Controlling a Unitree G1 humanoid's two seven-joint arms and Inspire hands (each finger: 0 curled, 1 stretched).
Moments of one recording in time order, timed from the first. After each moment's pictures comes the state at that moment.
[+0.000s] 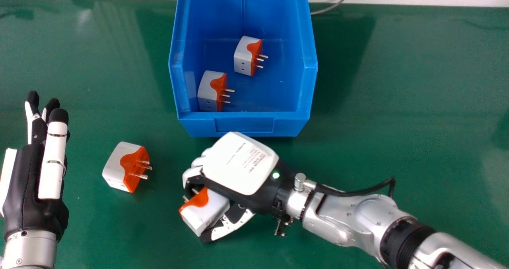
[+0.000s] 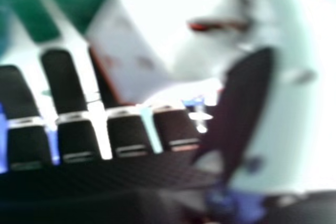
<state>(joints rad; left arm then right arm) 0.19 0.22 0.36 0.06 -0.19 -0.24 -0.16 -0.69 -0.15 0.89 0.98 -1.00 -0.55 -0.52</state>
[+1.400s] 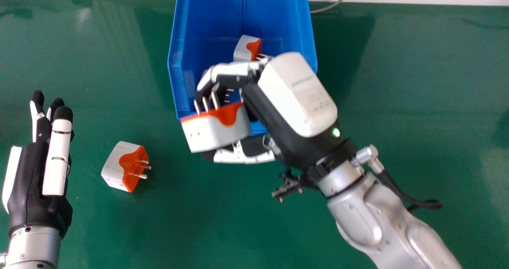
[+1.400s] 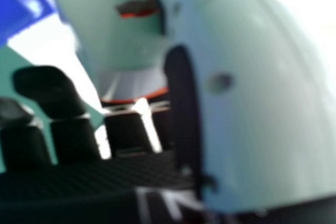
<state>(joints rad) 0.17 0.22 0.35 0.08 -0.19 -0.22 -0.16 -0.34 -0.18 0.43 0.08 -0.81 -0.31 -0.30</state>
